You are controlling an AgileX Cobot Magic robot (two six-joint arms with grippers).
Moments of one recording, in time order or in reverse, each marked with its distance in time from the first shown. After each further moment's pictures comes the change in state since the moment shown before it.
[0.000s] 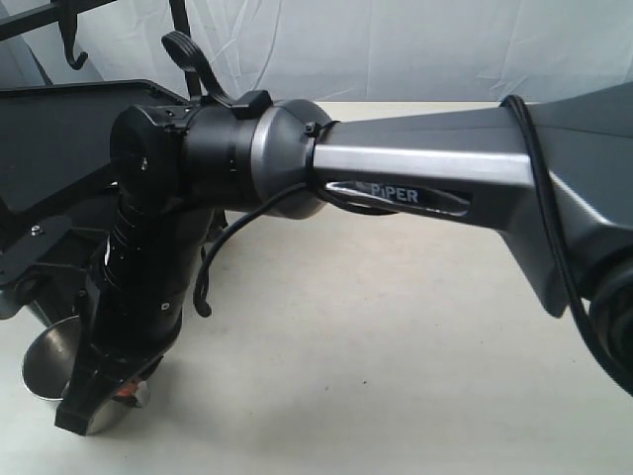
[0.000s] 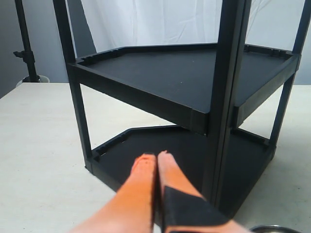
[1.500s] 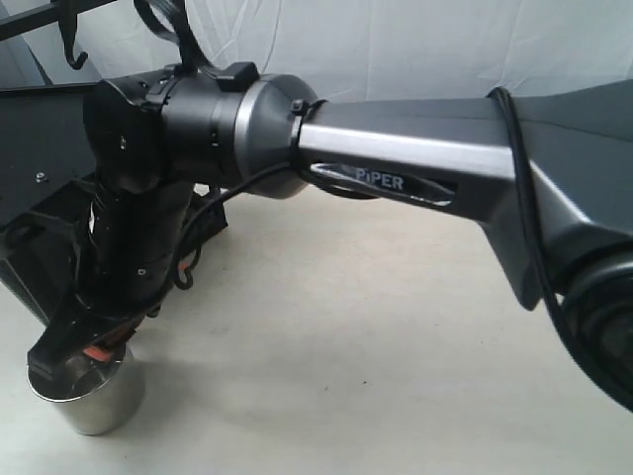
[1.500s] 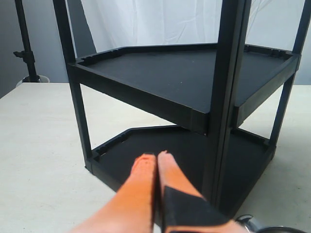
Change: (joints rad) left arm 0.000 0.000 0.000 0.000 0.000 0.000; right arm 0.000 0.031 -0.117 -0.166 -0.025 0.286
